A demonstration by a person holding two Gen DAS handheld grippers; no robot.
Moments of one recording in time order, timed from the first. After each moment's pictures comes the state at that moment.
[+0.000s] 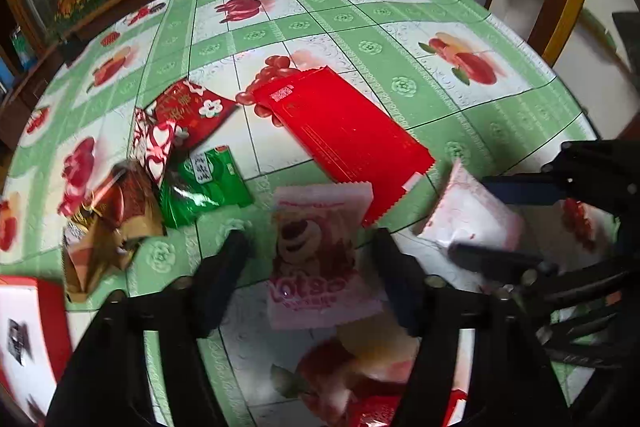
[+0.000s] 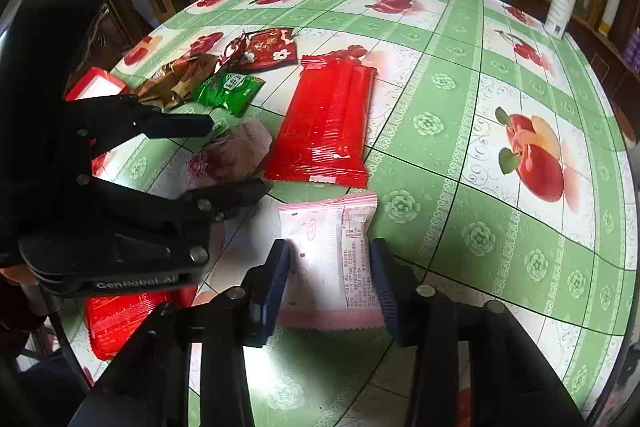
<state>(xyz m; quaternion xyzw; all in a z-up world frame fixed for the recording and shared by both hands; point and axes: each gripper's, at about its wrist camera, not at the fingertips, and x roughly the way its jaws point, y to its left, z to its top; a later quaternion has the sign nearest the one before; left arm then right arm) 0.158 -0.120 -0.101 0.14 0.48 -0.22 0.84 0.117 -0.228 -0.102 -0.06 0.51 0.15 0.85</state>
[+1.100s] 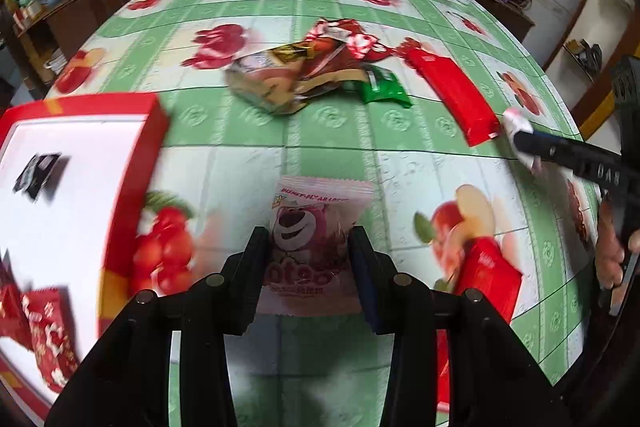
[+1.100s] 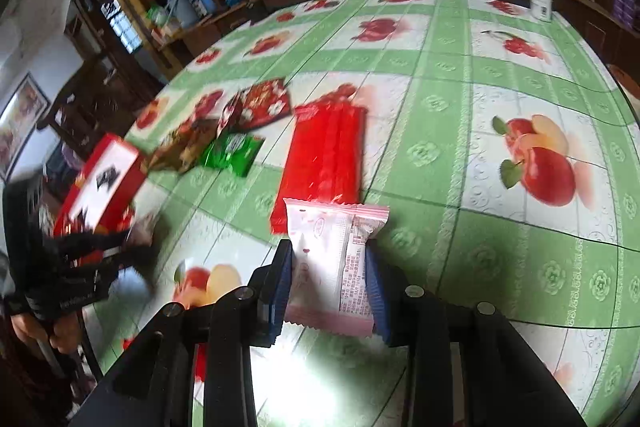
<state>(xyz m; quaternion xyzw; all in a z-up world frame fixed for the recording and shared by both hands) 0.110 0.006 -0.098 0.01 0.50 -0.11 0.86 0.126 -0.253 -0.092 0.07 0.46 0.16 0.87</state>
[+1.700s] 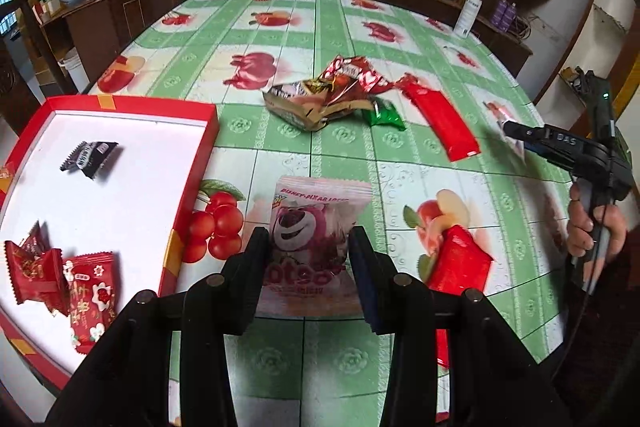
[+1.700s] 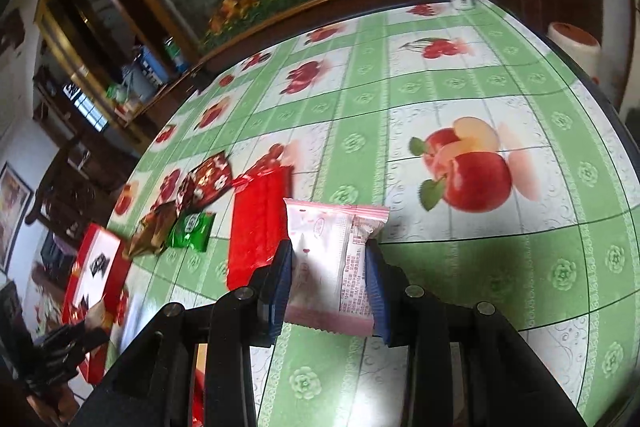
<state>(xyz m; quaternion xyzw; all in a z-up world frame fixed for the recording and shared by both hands) 0.075 0.033 -0.059 -0.02 0.46 -0.11 0.88 0.135 -0.306 -0.081 0.17 0.42 0.08 0.89</state>
